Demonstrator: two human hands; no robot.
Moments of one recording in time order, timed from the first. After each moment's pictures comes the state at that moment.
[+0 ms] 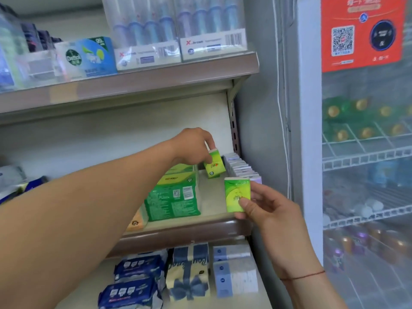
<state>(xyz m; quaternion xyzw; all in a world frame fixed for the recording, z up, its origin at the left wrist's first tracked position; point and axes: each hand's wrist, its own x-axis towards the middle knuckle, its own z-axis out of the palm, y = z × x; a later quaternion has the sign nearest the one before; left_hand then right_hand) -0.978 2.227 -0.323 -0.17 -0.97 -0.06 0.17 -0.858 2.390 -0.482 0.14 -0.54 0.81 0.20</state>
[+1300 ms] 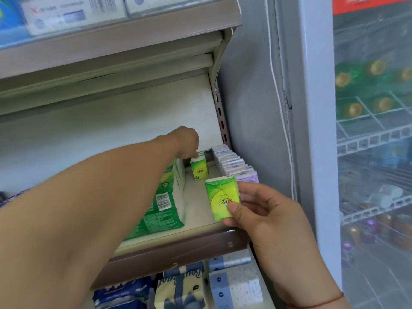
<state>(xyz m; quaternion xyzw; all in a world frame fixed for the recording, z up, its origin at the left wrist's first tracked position) -1.143 2.254 -0.346 -0.16 -0.96 0.22 0.12 -0.913 2.398 -0.490 0.11 -0.55 0.80 0.19</state>
